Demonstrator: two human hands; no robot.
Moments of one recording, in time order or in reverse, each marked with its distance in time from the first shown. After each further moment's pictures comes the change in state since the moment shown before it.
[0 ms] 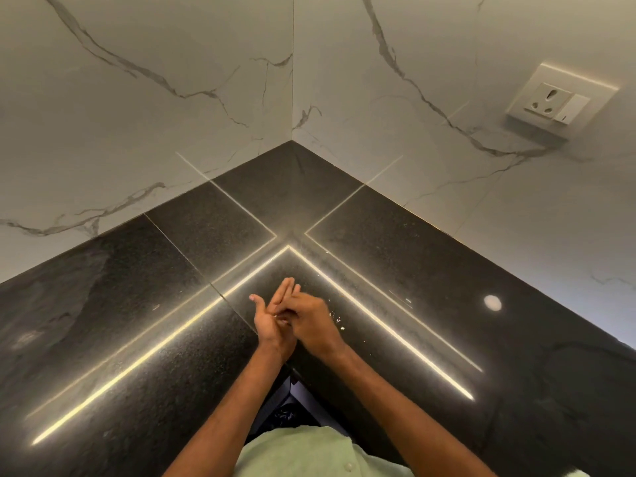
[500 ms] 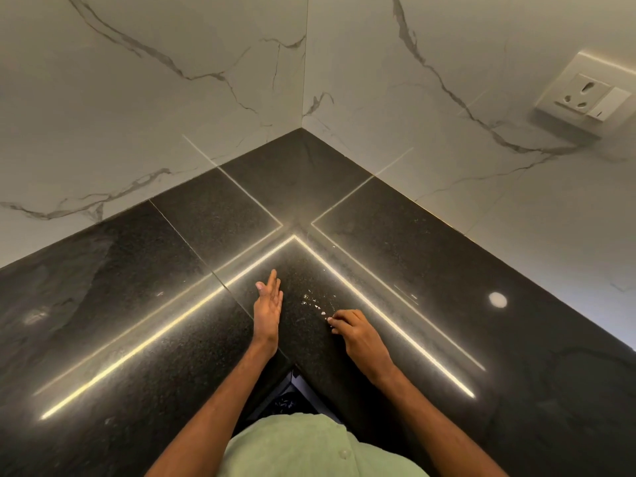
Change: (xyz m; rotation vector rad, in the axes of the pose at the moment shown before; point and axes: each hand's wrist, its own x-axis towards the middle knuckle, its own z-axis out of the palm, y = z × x) left_hand 0.015 0.009 -0.032 0.650 0.030 0.281; right_hand -0.068 0.080 -0.041 -0.555 -0.059 -0.075
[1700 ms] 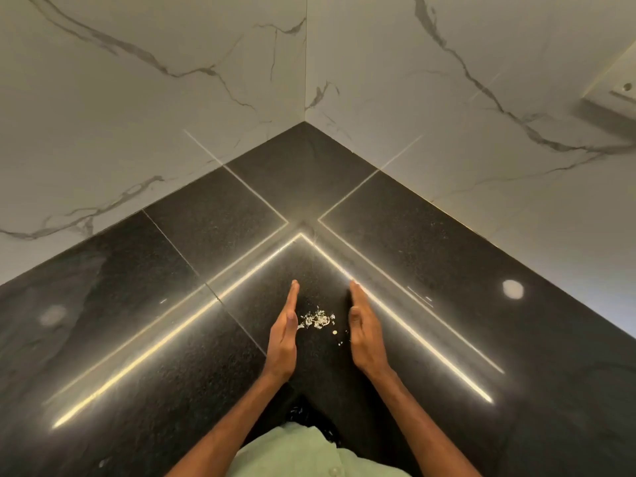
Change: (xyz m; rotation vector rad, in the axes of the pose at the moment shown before) left_hand -0.003 0.005 0.014 0.429 -0.199 0.225; right_hand 0.054 0.000 0.011 0.664 0.124 0.472
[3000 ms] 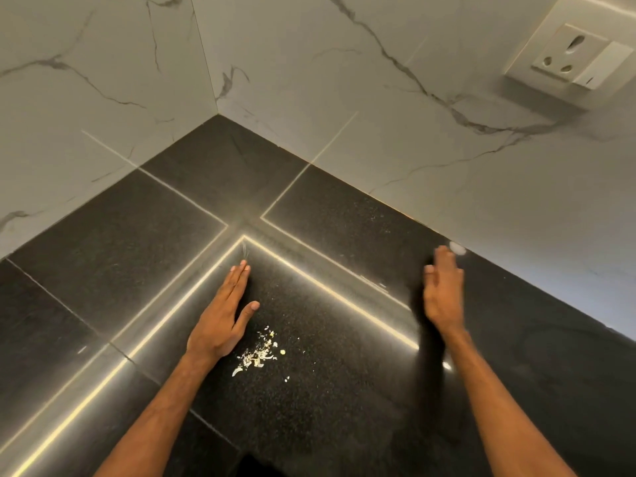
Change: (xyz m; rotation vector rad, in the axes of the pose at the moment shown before) left_hand 0.127 -0.017 -0.017 0.790 -0.370 0.229; right_hand 0.066 0.106 -0.233 -0.527 0.404 0.276
